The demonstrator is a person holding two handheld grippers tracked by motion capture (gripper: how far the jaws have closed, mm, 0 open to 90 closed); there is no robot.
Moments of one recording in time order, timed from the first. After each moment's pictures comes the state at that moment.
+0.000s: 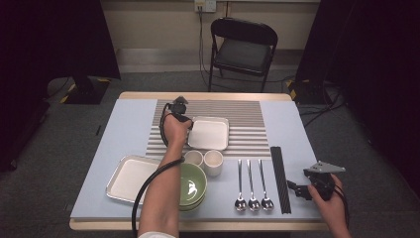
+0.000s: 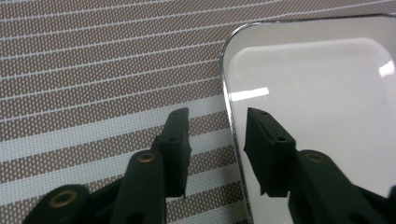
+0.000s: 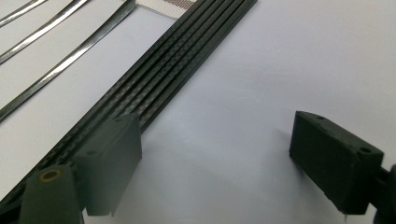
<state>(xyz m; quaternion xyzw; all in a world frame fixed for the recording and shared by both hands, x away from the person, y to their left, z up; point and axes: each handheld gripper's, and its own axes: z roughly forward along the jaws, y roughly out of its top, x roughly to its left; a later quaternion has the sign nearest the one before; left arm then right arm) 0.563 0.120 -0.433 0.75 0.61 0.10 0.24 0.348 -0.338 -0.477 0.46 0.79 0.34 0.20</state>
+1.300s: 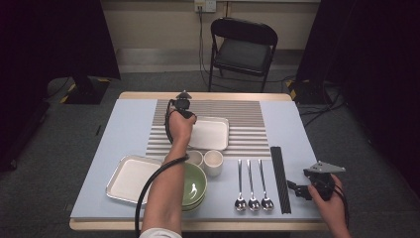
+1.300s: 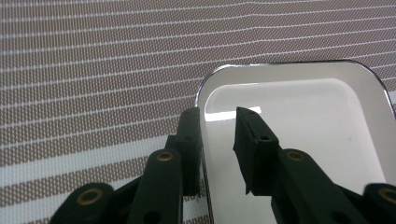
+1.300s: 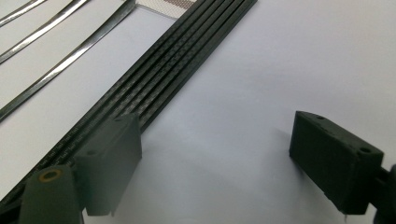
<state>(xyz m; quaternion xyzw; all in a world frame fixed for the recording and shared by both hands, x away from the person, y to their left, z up) 0.572 0.103 -0.421 0.74 0.61 0.12 0.26 0.348 -0.338 -0.477 0.46 0.79 0.34 0.20</state>
